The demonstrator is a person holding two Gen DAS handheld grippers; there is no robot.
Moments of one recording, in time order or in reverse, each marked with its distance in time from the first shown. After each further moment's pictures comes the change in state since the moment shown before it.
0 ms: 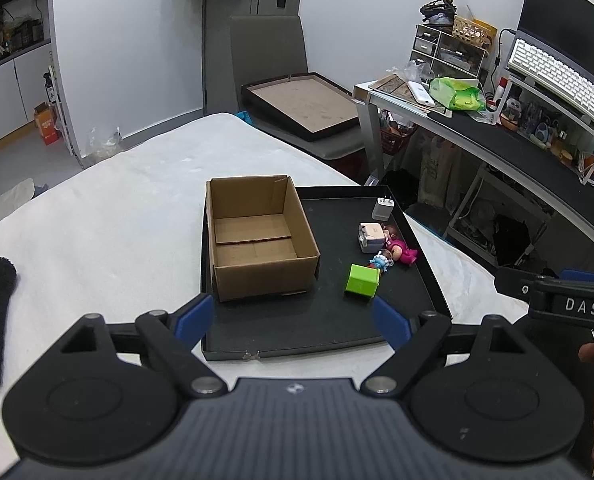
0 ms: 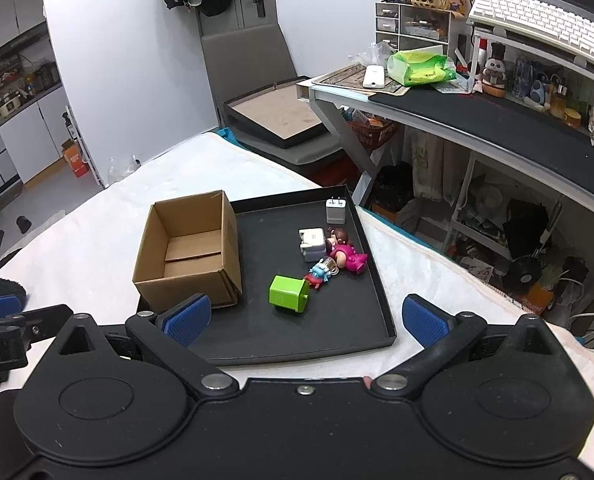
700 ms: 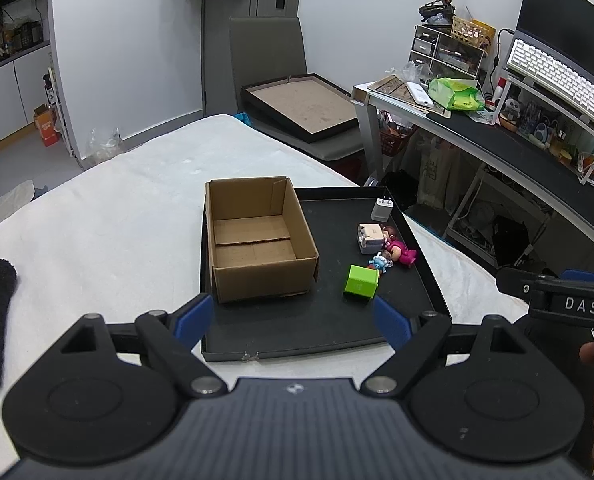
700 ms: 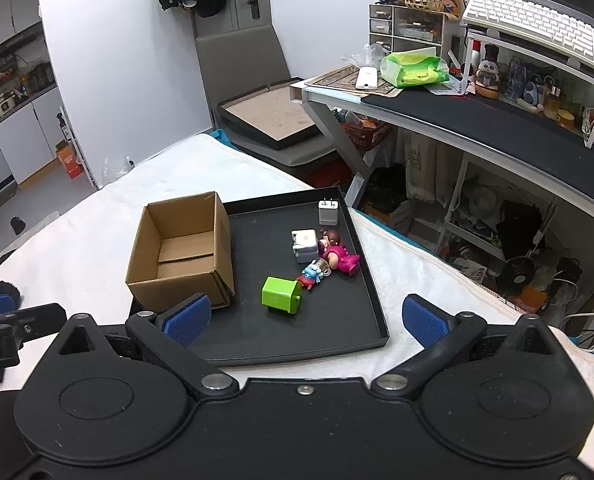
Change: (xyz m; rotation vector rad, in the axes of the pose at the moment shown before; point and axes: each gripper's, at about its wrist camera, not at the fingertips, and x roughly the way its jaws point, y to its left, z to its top) left arm -0.001 -0.001 0.000 0.003 -0.004 0.002; right arm 0.000 0.000 -0.001 0.004 -0.005 -0.018
